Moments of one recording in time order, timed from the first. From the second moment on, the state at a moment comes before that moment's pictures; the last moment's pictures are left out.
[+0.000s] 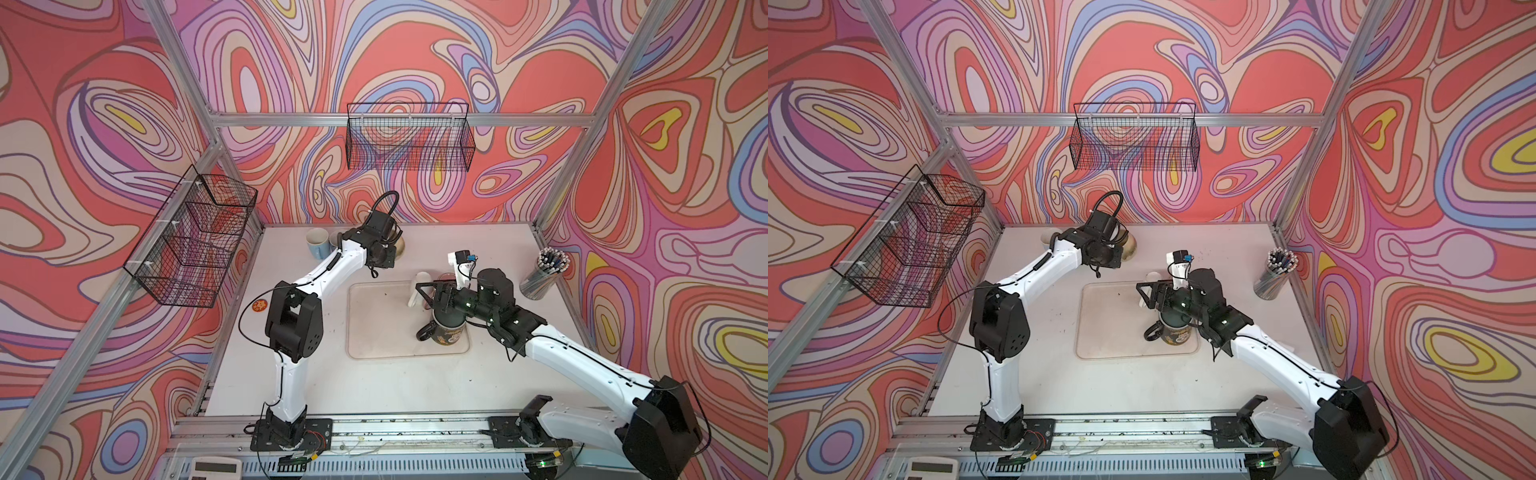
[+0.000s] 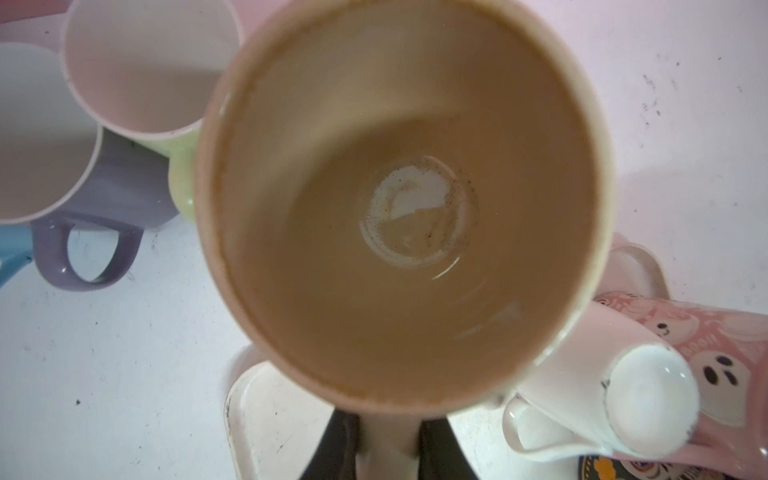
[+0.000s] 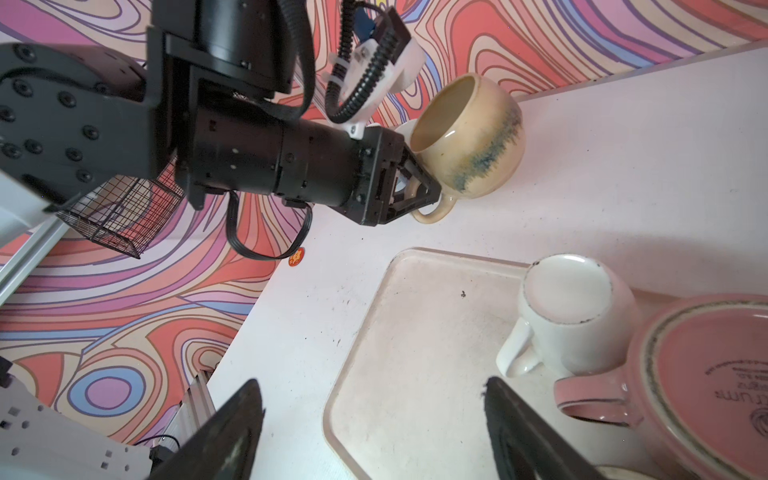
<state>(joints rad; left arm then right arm) -0.50 2.06 1.87 -0.80 -0.08 -0.28 0.57 1.17 0.78 0.08 -0.27 0.56</state>
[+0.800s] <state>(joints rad) -0.52 2.49 2.38 -0.97 -0.28 -0.27 0.57 1.16 0.77 0.07 -0.20 0.57</state>
